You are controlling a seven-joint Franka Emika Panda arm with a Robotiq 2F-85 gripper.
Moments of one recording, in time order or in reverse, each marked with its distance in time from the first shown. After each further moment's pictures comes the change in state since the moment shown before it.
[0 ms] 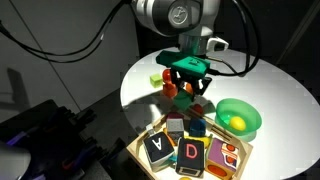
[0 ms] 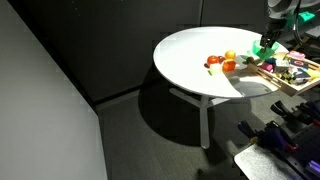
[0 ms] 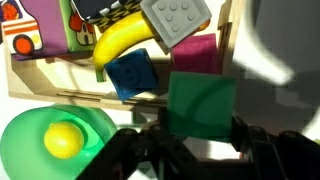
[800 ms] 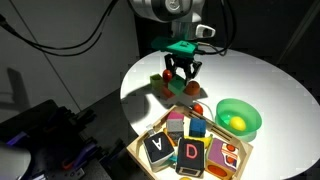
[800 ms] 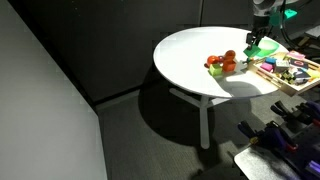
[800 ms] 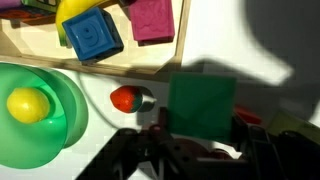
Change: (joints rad) arm 0.085 0.027 0.032 0.087 0.000 -0.069 0.097
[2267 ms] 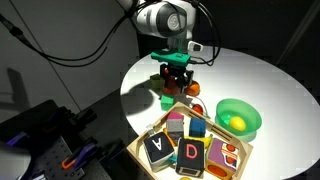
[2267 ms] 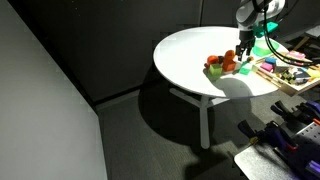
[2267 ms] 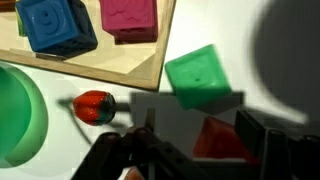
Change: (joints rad) arm 0.063 0.176 0.007 0.122 -0.070 -0.064 0.058
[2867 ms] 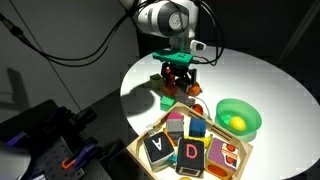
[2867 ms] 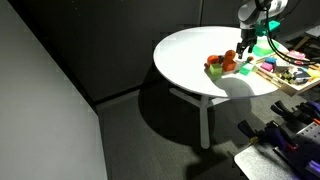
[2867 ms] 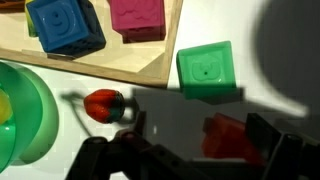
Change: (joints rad) arm -0.017 -0.009 0.000 -0.003 0.000 0.018 0.000
